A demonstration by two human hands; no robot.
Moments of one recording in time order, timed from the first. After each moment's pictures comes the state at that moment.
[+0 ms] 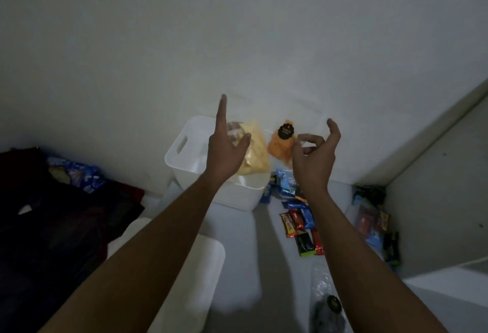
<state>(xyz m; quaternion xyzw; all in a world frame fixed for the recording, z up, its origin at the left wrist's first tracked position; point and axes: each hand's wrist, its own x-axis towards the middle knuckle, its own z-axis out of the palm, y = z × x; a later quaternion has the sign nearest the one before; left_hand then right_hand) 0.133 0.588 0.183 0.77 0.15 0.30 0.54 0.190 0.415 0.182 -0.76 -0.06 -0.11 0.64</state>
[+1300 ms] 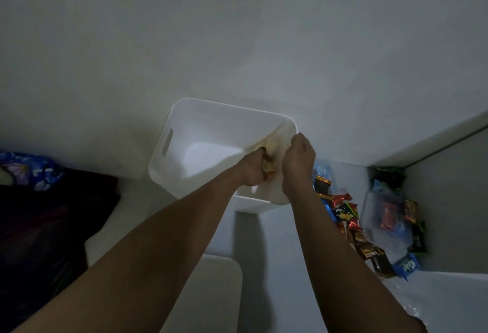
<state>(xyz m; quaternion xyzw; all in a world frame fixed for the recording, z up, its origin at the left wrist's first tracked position) 0.247 0.646 0.032 0.86 0.06 -0.20 0.47 0.260 0.541 0.080 -0.72 0.21 0.06 0.66</state>
